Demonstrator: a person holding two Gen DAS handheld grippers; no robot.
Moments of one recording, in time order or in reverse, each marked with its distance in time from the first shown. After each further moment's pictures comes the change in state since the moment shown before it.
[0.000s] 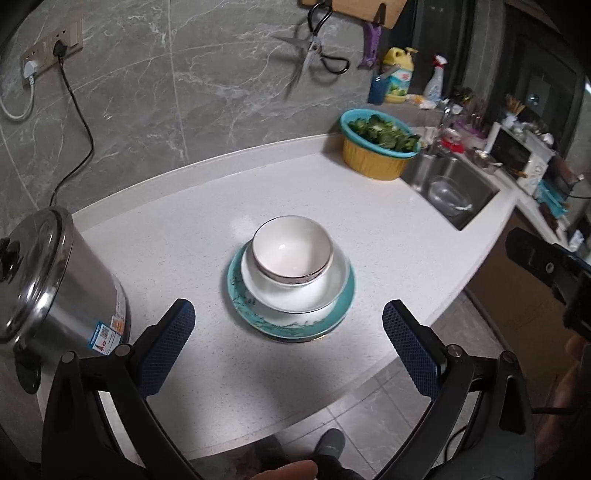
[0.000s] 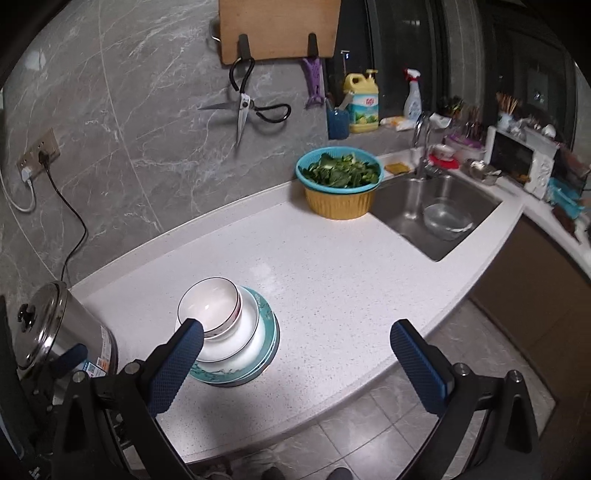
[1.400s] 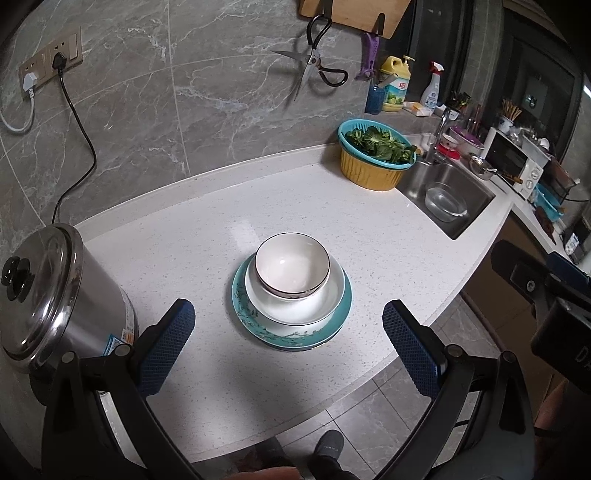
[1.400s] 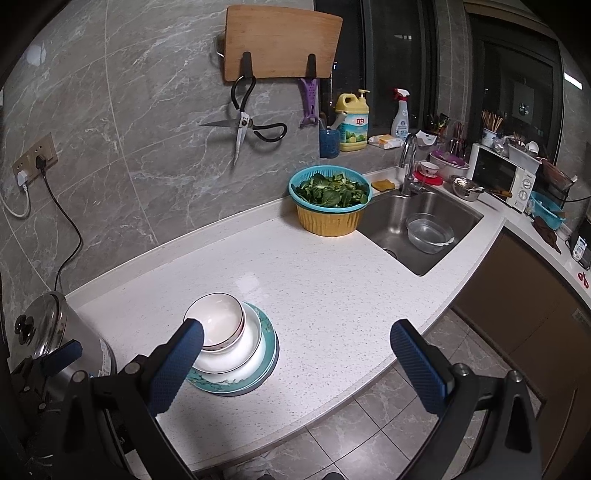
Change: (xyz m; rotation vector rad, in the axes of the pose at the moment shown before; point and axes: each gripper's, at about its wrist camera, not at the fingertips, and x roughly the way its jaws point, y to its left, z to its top) left arm -0.027 -0.003 0.028 -0.001 -0.003 0.015; right arm -0.018 0.016 0.016 -0.012 -0.037 -0.064
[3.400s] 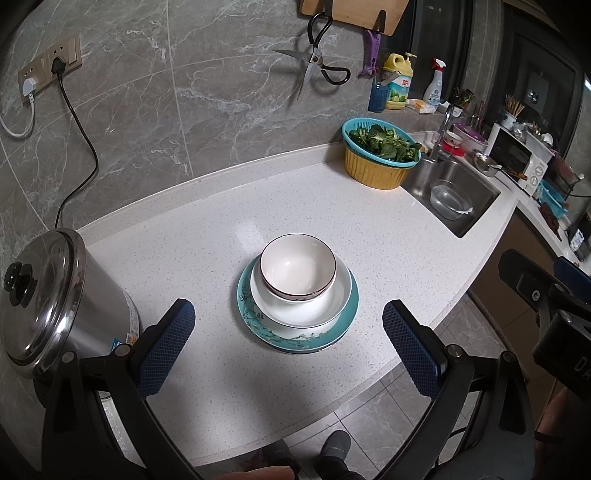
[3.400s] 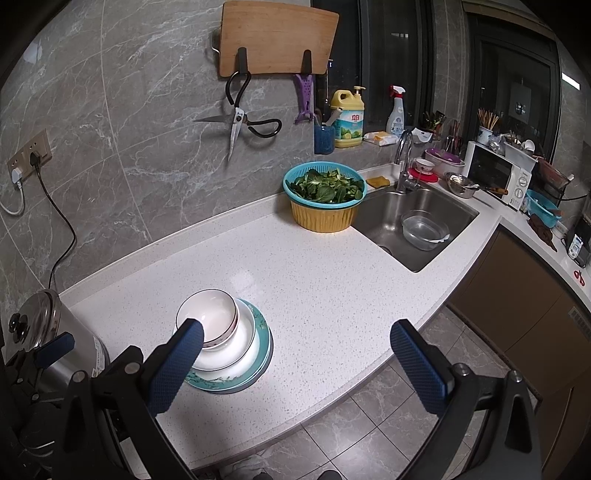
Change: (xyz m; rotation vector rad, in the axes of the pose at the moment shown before) left arm 0.003 -0.006 -0.002 0.000 -0.003 0.030; right arm 0.005 -0.005 0.002 -0.002 0.007 -0.016
